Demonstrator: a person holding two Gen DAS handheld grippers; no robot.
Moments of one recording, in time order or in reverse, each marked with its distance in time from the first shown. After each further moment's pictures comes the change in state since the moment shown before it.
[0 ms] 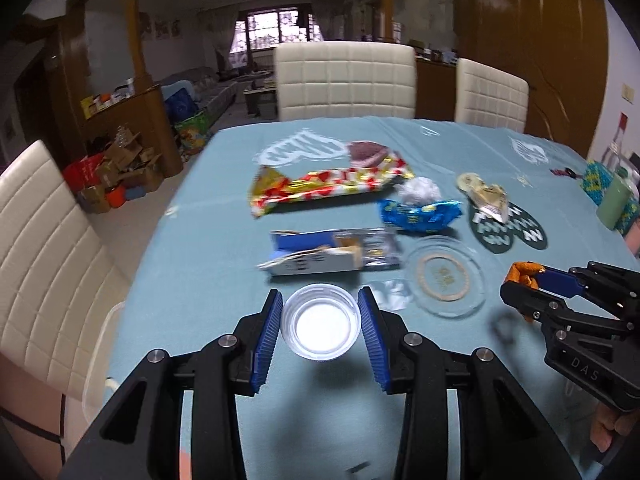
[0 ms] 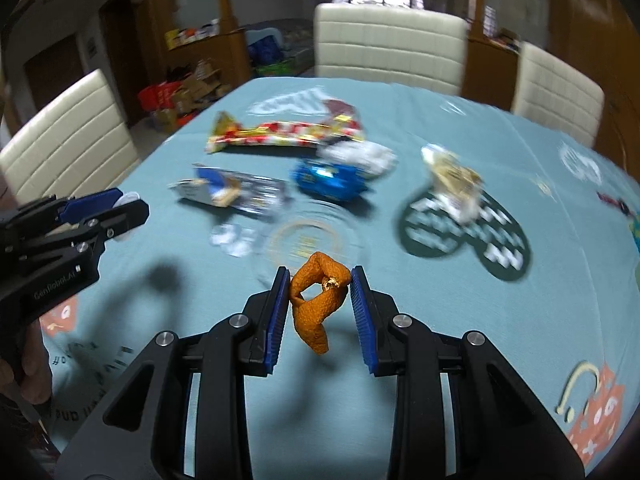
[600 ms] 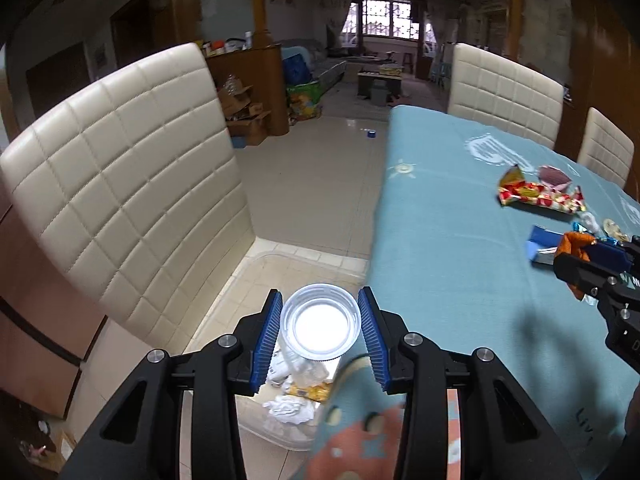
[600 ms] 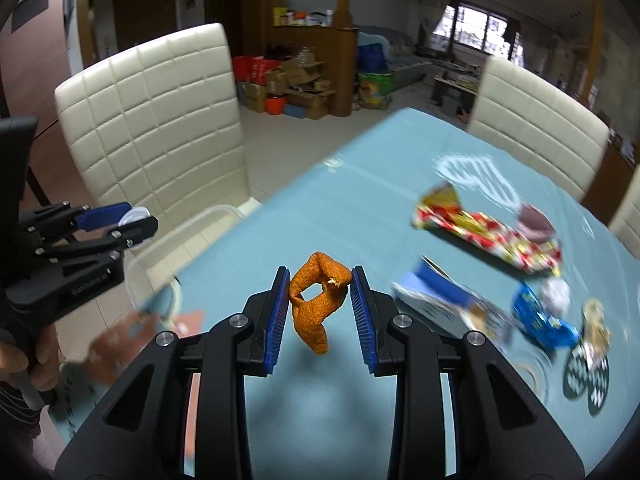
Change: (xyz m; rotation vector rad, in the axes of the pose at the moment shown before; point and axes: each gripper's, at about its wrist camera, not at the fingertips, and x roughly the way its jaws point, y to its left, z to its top) left arm -0.011 0.210 -0.045 -0.257 0.064 0.254; right arm 0.046 0.201 0.073 -0.295 -0.021 0.175
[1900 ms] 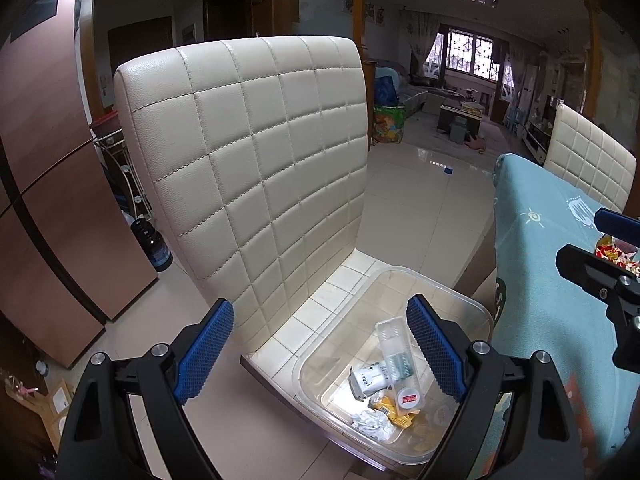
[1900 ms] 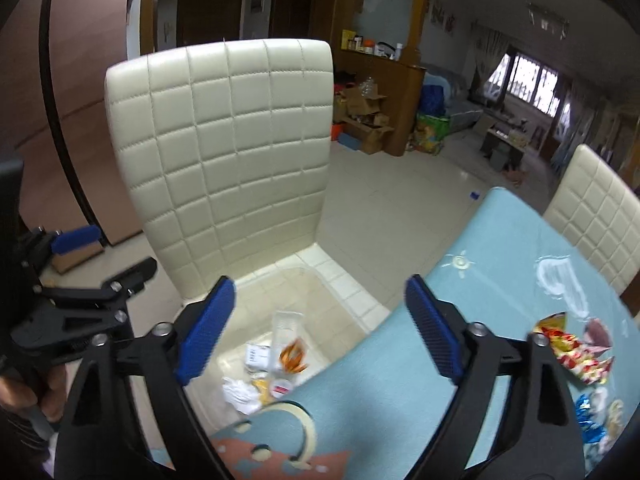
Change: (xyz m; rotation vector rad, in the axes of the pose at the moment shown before) left arm -0.014 0.135 -0.026 -0.217 -0.078 0.187; right arm 0.036 0.128 0.062 -0.186 -0.091 0.081
